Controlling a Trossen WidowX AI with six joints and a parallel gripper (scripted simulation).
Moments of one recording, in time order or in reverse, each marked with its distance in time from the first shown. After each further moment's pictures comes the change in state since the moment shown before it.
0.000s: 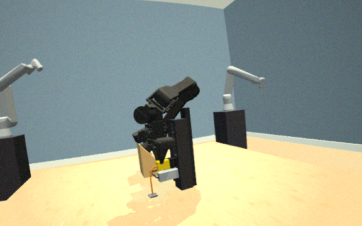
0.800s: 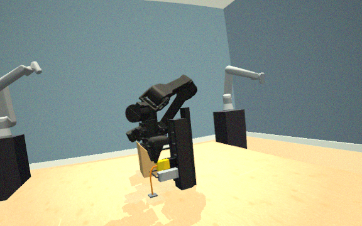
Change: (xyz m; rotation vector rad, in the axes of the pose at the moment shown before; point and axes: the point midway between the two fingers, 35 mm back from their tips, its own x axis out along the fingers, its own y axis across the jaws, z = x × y) arm -0.008 0.001 0.022 0.000 -0.002 -0.001
